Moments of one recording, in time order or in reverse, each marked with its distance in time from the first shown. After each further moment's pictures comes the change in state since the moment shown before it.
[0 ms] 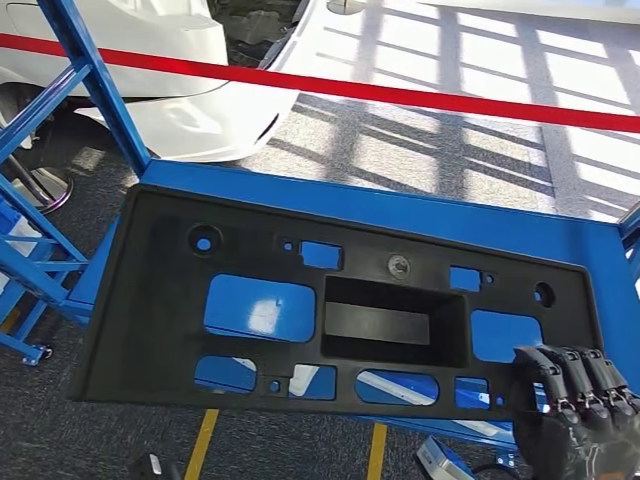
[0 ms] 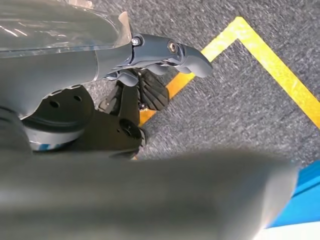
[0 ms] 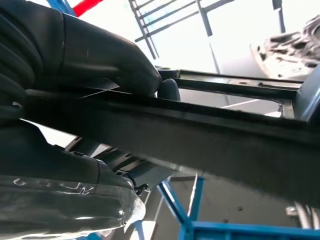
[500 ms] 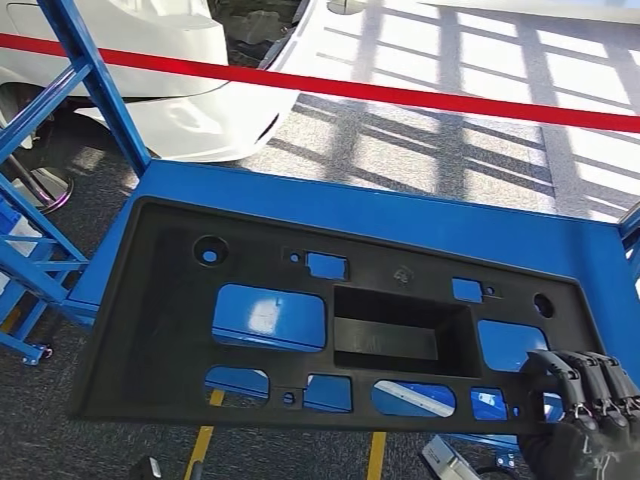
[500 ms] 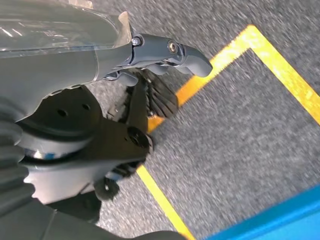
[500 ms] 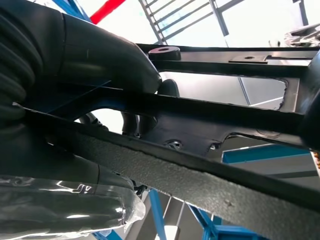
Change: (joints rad) left arm 0.001 0.000 0.004 0.000 0.000 0.048 0.049; right arm 0.032 0.031 0.013 -0.026 0.001 0.000 0.065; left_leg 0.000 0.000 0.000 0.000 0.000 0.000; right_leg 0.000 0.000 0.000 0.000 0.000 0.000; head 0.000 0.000
